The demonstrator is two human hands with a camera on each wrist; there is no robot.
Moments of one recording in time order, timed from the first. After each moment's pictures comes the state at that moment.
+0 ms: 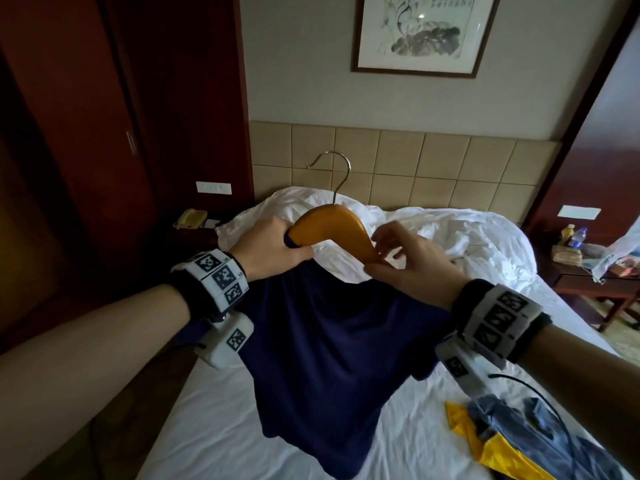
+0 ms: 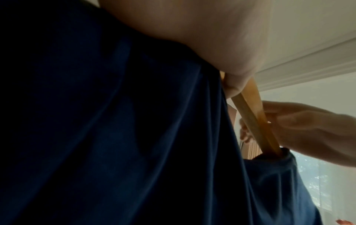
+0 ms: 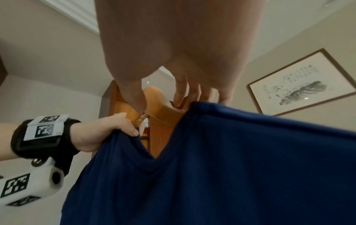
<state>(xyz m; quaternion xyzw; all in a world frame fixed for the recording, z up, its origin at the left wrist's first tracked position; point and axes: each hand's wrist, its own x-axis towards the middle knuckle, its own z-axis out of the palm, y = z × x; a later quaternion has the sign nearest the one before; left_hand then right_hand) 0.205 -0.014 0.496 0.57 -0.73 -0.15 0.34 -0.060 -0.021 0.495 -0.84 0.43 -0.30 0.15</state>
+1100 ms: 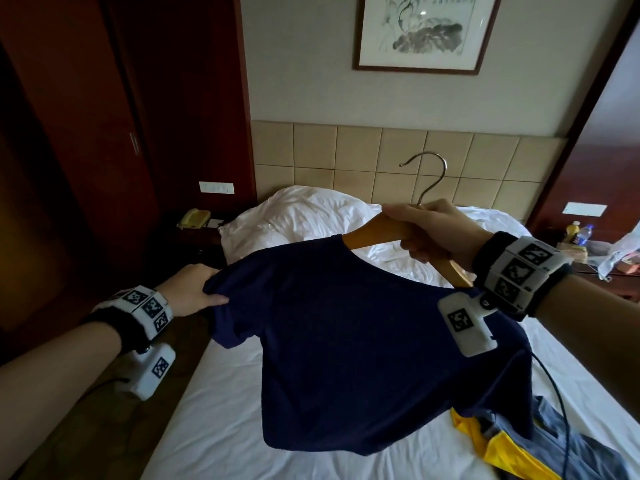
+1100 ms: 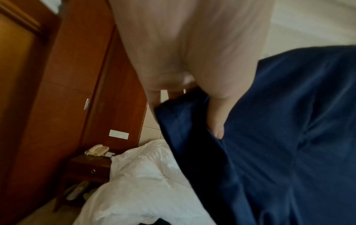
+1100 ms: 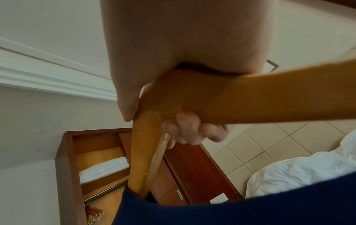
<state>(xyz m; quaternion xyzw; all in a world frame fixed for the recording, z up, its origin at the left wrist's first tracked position) 0.341 -0.003 0.415 0.66 -0.71 -0.19 0.16 -0.072 -0.042 0.542 -0.66 0.49 -0.34 0.45</state>
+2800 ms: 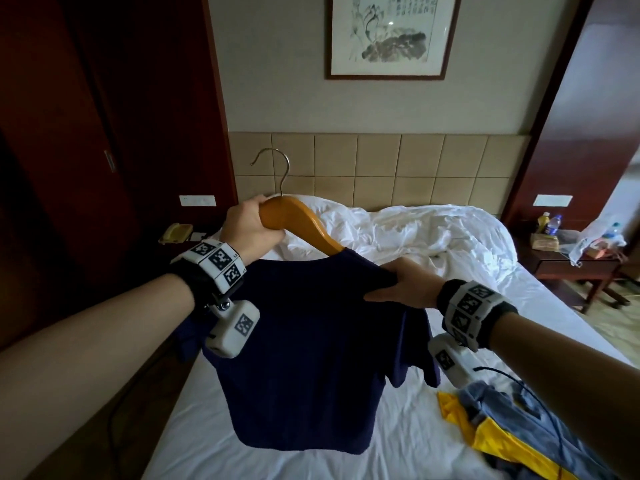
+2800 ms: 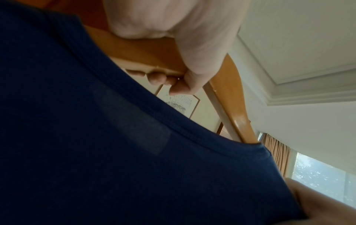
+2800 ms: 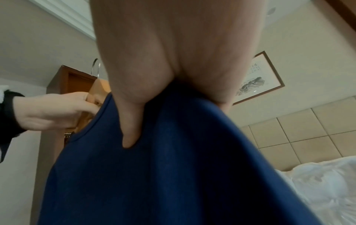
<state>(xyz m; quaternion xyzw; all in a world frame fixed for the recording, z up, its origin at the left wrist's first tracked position) 0.183 -0.029 0.514 0.63 -0.64 -0.08 0.43 -0.100 -0.042 0.460 -0.80 0.52 -0.15 0.25</state>
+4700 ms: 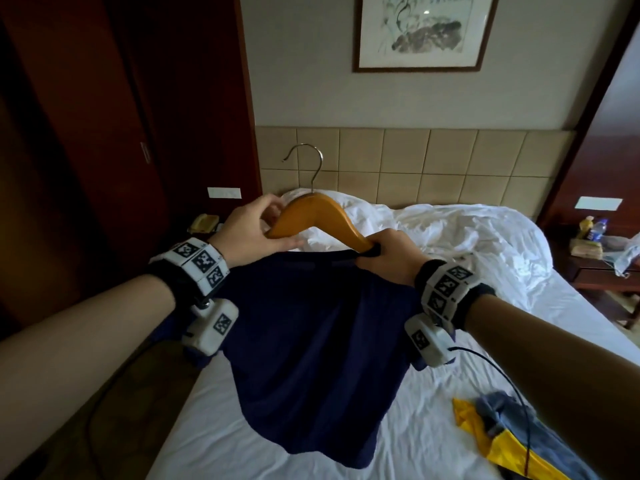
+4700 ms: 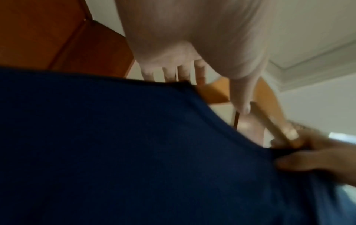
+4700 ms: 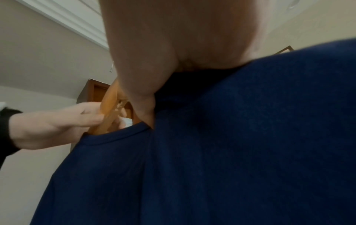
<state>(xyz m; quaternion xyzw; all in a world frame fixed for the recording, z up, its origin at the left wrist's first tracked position) 0.203 0.000 0.514 0.60 -0.72 -0.08 0.35 -0.060 -0.053 0.486 -0.82 0.50 -0.22 0.18</state>
